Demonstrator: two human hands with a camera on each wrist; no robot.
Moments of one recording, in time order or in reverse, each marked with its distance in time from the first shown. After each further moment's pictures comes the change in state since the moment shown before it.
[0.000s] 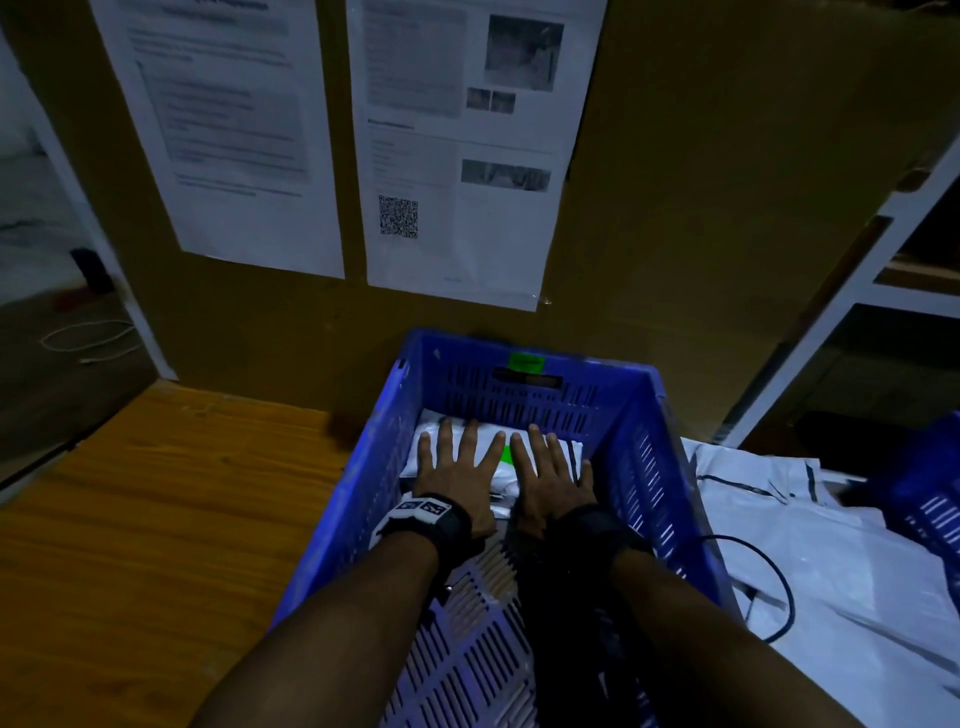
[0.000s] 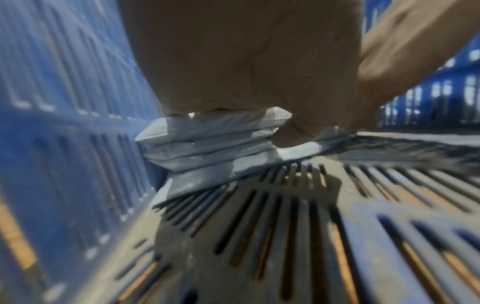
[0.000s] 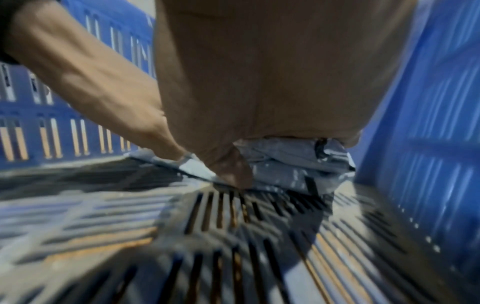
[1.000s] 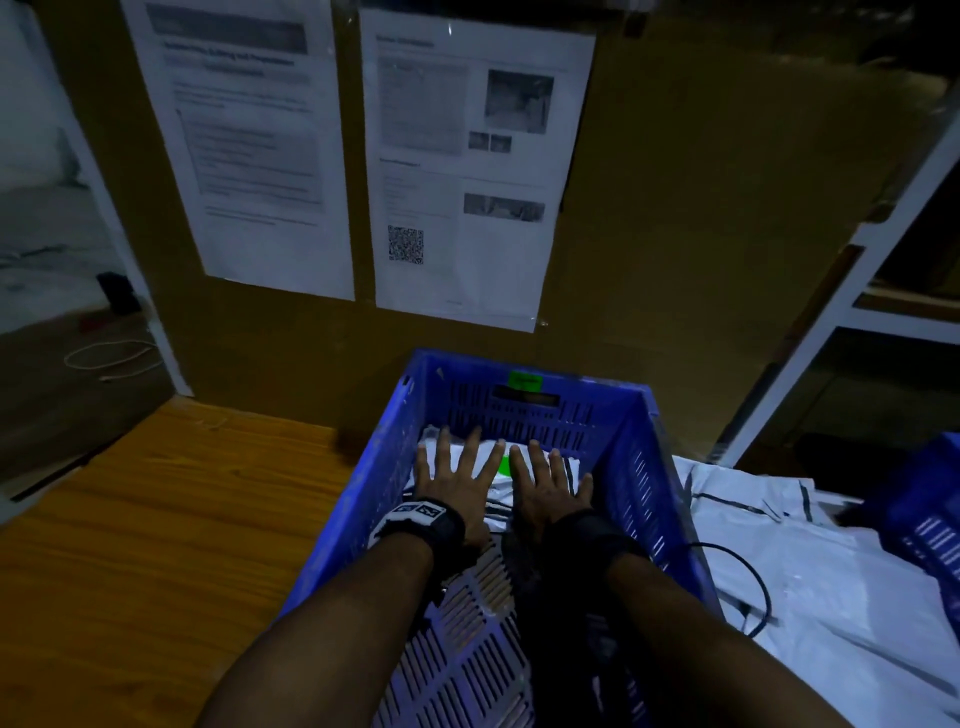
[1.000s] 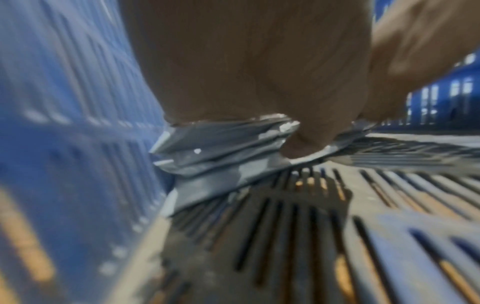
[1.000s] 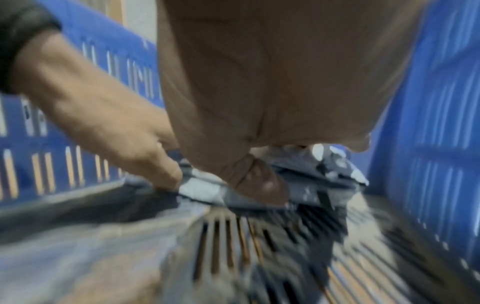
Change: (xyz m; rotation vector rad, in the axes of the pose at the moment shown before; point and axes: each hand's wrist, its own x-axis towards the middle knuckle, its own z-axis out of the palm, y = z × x) left_hand -0.011 -0.003 -0.017 -0.024 -0.038 0.014; right_hand -0.007 -0.007 -0.019 0.006 -0.074 0.032
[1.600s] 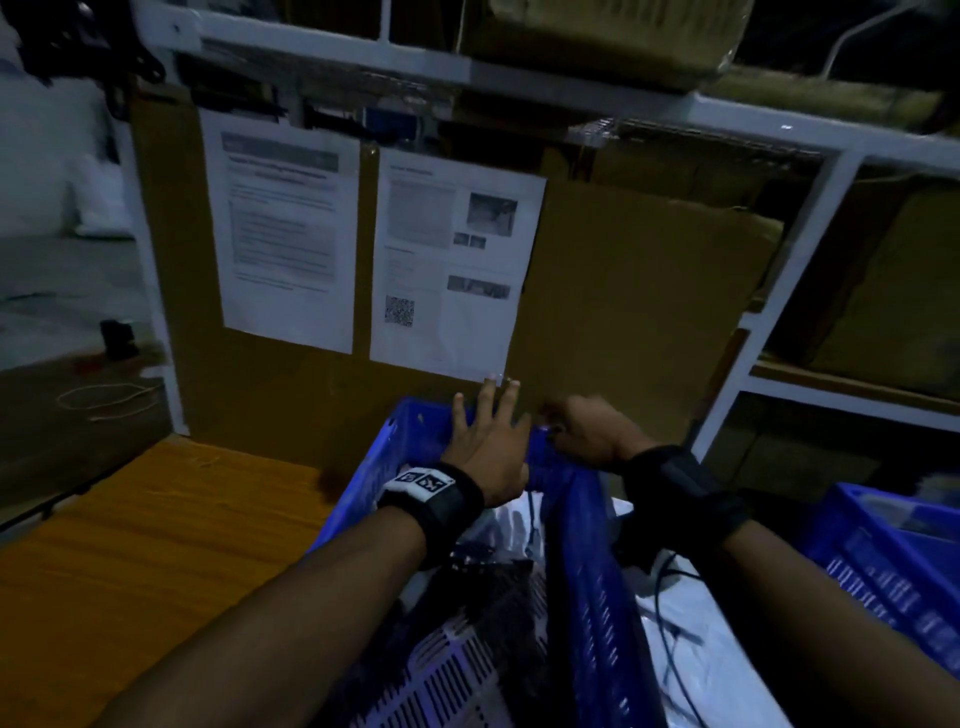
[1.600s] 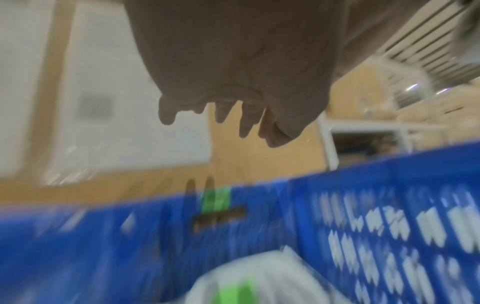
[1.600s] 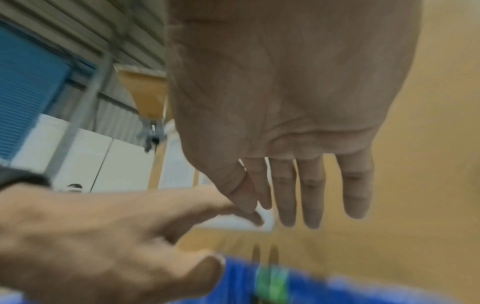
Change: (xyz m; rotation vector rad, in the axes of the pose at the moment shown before) left_hand -0.063 0.063 -0.159 -0.031 0.375 0.150; right_hand -0.117 0.023 -0.191 -0.041 0.320 -0.220
